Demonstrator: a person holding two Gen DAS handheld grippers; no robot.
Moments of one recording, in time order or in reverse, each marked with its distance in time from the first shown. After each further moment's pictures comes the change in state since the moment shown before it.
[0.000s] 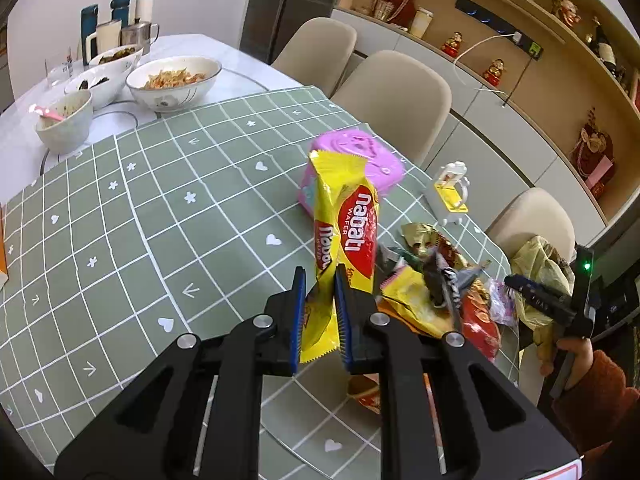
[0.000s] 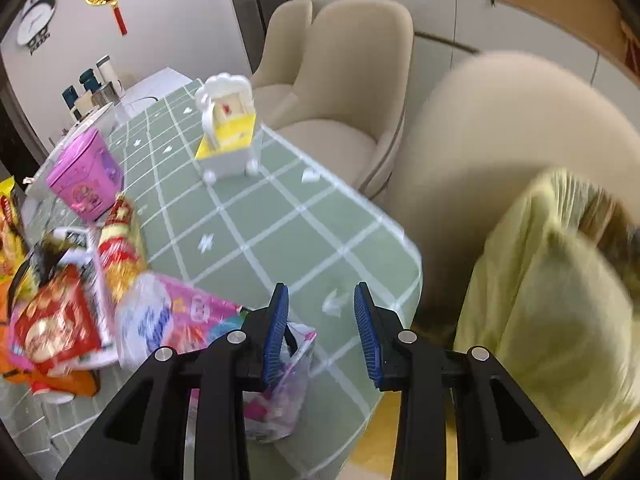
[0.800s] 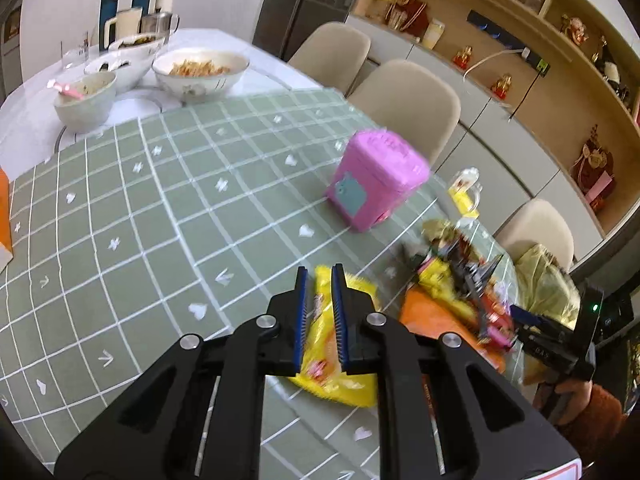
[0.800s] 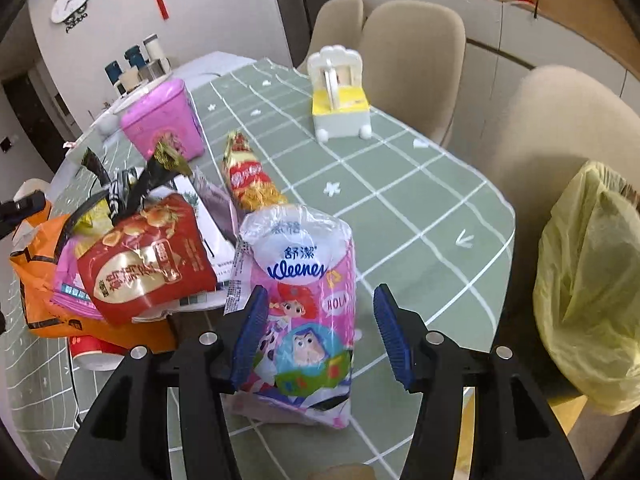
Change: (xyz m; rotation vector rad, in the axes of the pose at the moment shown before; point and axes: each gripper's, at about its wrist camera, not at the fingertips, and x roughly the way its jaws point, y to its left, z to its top) left arm -0.005 0.047 -0.017 -0.059 -0.001 -0.008; right arm -0.011 0.077 -0.037 -0.085 0.005 0.078
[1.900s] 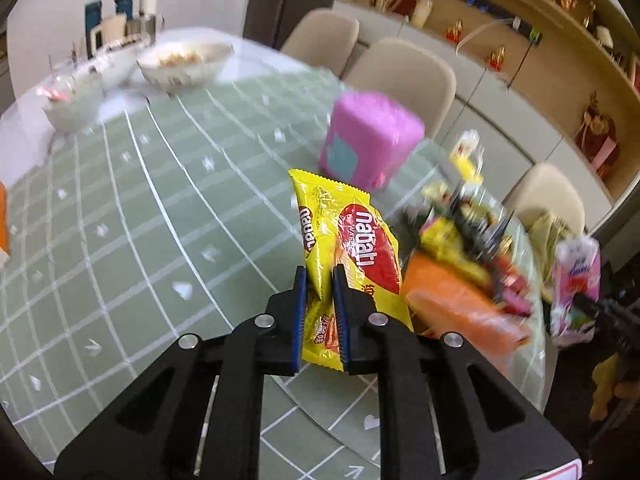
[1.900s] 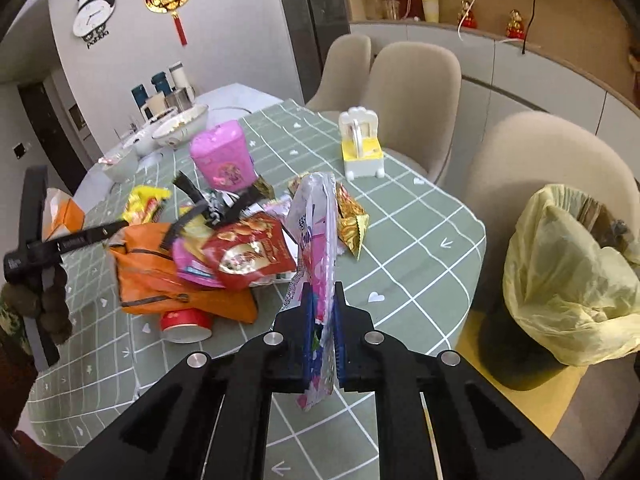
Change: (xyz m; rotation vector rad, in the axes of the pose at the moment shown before) left arm 0.004 -0.016 -0.016 0.075 -0.008 0.022; right arm -0.108 0.033 -0.024 -0.011 -0.135 0.015
